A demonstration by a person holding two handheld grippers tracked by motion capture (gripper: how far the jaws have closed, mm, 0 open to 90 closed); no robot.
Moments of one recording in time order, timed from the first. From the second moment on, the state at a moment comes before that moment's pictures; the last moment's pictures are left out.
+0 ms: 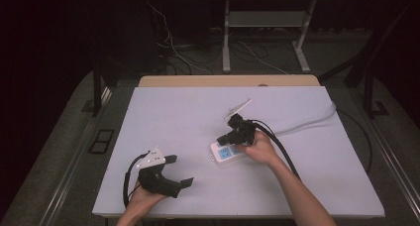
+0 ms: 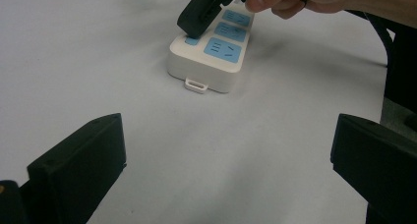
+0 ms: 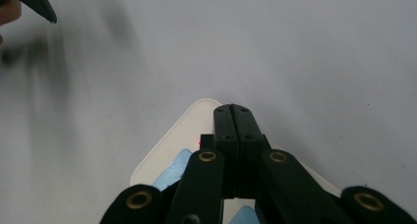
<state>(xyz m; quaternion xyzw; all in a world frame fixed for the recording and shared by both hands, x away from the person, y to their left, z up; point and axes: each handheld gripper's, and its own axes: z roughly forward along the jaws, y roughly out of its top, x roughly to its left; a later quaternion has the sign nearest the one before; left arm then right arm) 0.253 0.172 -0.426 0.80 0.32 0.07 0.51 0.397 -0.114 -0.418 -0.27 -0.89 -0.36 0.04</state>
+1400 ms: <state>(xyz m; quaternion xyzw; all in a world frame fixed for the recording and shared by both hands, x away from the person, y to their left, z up) 0.253 0.172 -0.427 0.80 0.32 0.07 0.51 0.384 -0.115 -0.415 -0.25 -0.89 -0.39 0.04</state>
